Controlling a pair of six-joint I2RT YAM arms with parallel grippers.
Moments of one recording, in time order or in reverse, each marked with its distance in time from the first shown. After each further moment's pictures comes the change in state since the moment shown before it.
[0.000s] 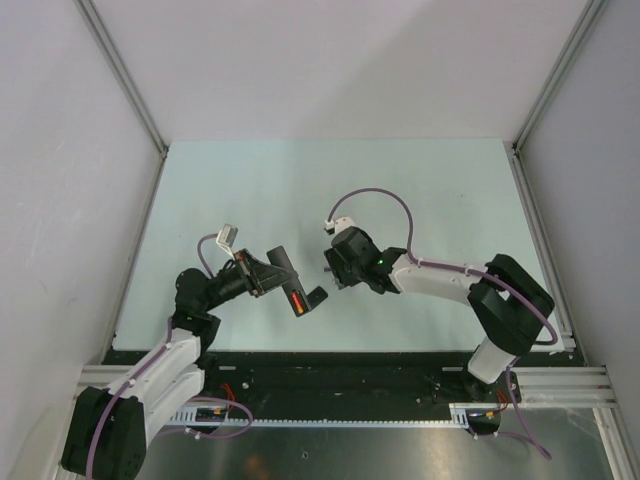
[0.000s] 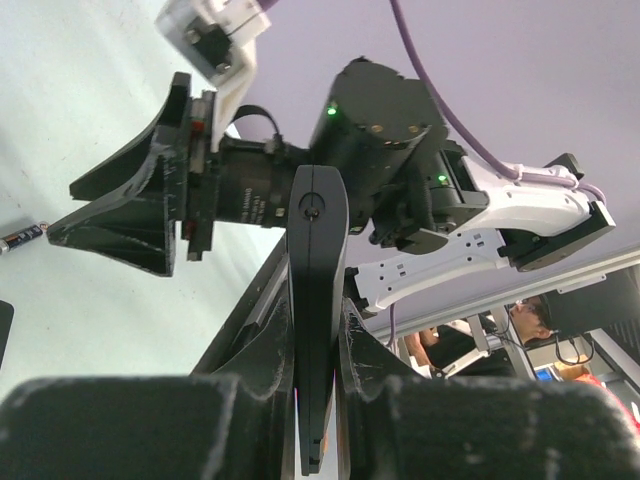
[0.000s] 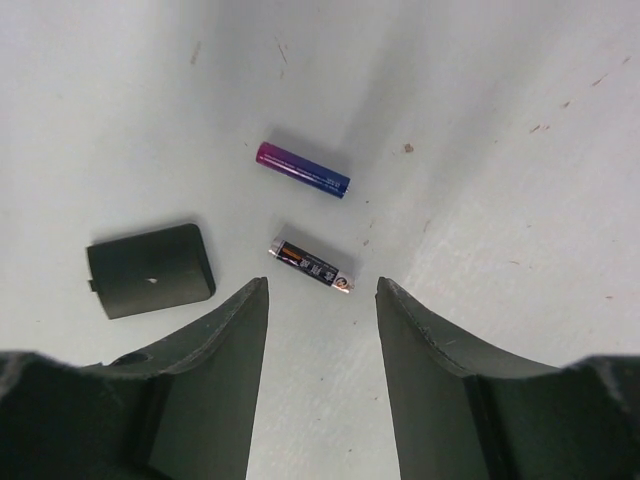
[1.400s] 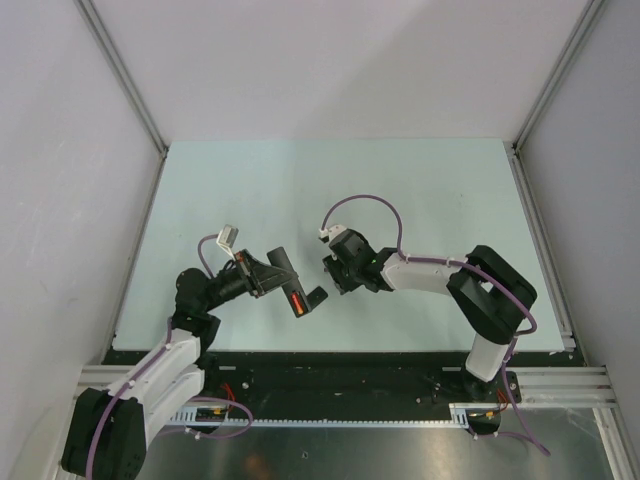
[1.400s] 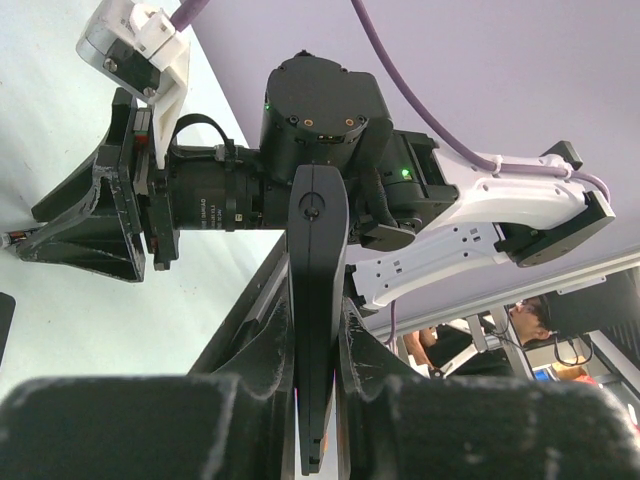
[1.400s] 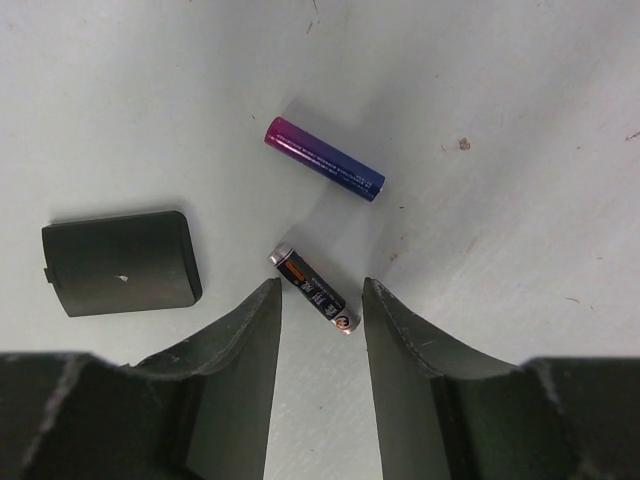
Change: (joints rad) left arm 0.000 -0.007 0.000 -0.022 0.001 0.002; right arm -0.023 0.089 0.006 0.029 -0.108 -0.074
